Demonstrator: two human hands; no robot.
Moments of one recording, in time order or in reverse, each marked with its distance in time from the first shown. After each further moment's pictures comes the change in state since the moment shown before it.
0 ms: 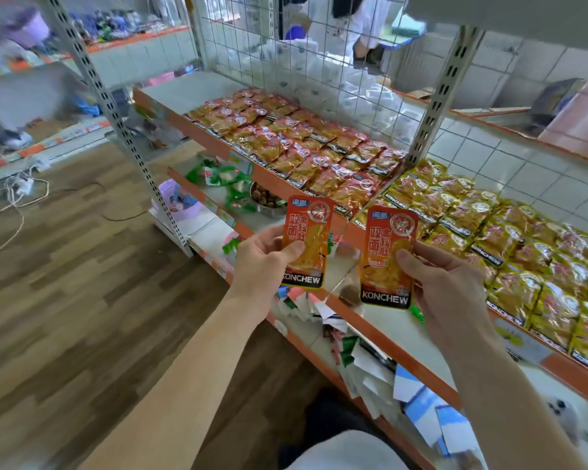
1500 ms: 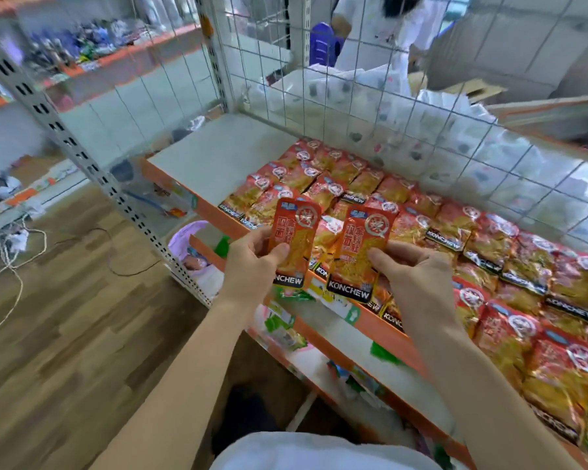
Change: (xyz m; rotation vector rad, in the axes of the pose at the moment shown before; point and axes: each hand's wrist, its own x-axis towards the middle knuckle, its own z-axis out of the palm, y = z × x) left_hand 0.408 0.092 -0.180 0.310 0.021 0.075; right_hand 0.285 0.026 0.349 -0.308 0.090 -0.072
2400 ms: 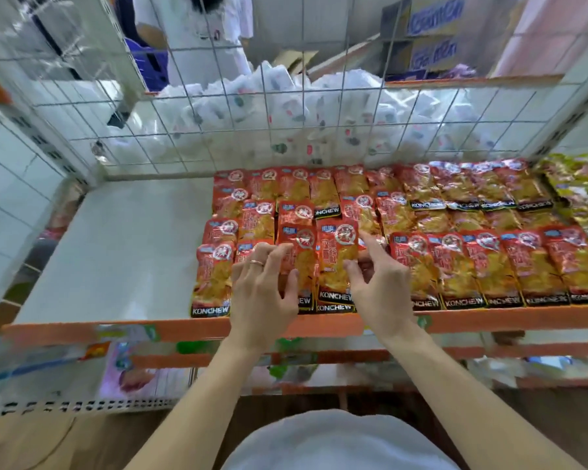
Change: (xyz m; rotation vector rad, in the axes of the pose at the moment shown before) left_hand 0.177 -0.058 -0.020 0.643 -0.427 0.974; right_hand 0.039 0.038 0.143 -0.550 0.570 -0.308
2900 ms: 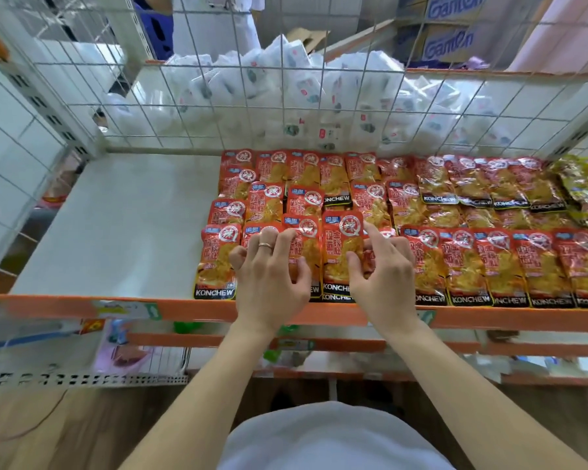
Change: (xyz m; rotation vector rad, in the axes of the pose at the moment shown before) left_hand 0.001 0.005 0.002 0.163 -0.038 -0.098; right_hand -0.002 0.010 0.014 -0.240 0.087 -0.150
